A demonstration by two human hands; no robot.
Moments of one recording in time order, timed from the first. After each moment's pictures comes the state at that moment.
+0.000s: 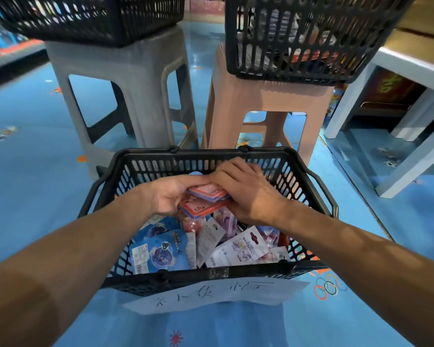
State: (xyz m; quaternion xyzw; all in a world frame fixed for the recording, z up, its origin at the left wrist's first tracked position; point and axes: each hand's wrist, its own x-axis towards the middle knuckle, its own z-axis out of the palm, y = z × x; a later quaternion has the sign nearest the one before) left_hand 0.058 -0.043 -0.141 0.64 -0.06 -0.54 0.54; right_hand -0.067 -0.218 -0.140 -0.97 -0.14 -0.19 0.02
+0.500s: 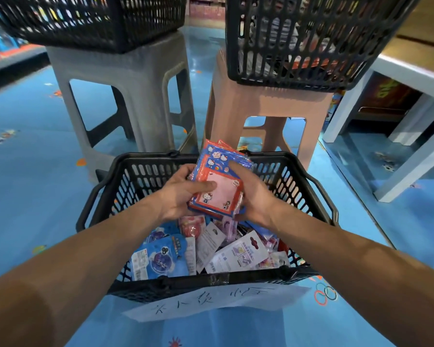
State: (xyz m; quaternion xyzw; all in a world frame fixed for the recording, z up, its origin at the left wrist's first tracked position) left_hand 0.050 -0.056 -0.152 0.61 -0.07 -0.39 0.69; right_hand -0.049 -0.203 -0.136 -0.56 0.30 -0.03 0.77
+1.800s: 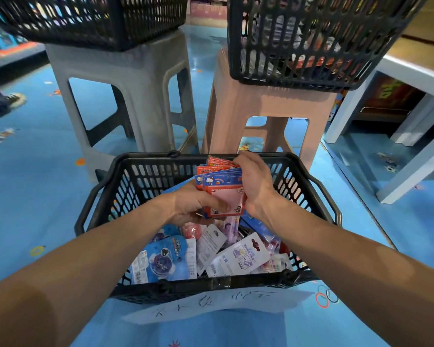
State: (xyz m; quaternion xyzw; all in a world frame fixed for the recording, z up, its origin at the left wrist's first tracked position) left_hand 0.042 -0.064 -0.152 0.69 -0.16 -0.46 0.53; right_hand -0.033 -0.191 -0.116 -0.56 0.30 -0.20 0.75
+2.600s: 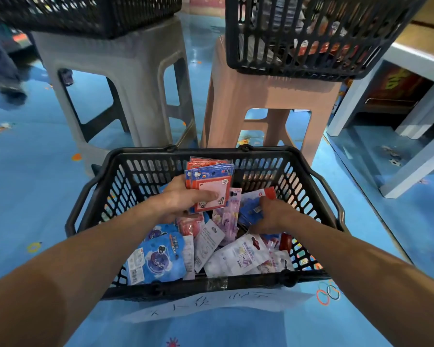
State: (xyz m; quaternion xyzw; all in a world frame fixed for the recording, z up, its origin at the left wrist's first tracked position) left_hand 0.061 -0.063 -0.178 0.75 -0.12 -0.36 0.54; right_hand -0.068 -0.279 -0.203 -0.93 0.25 0.24 0.13
